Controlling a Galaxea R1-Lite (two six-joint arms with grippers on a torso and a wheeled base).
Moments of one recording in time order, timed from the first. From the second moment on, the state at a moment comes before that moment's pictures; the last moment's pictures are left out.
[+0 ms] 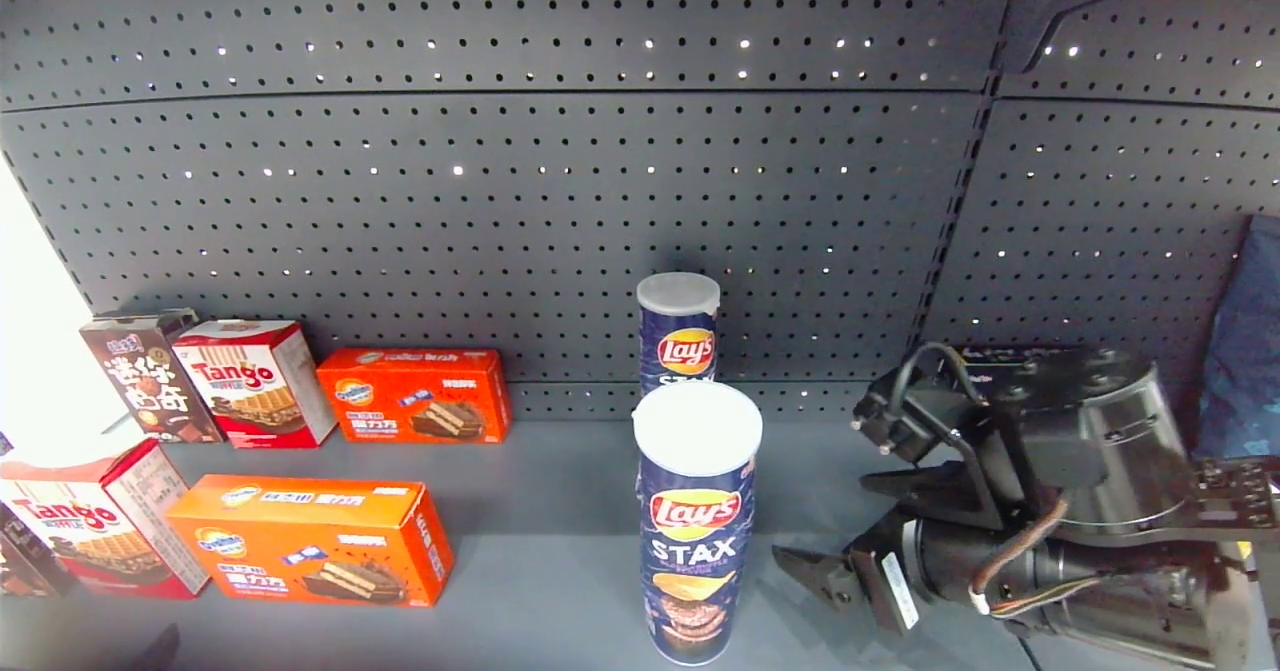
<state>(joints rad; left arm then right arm) -0.29 0.59 -0.18 -0.19 0.36 0.09 0.80 1.52 -0.74 -0.22 -0.19 0.06</state>
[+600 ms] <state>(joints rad) -0.29 0.56 -0.18 -0.19 0.36 0.10 0.80 1.45 -0.69 -0.21 -0.24 0.08</state>
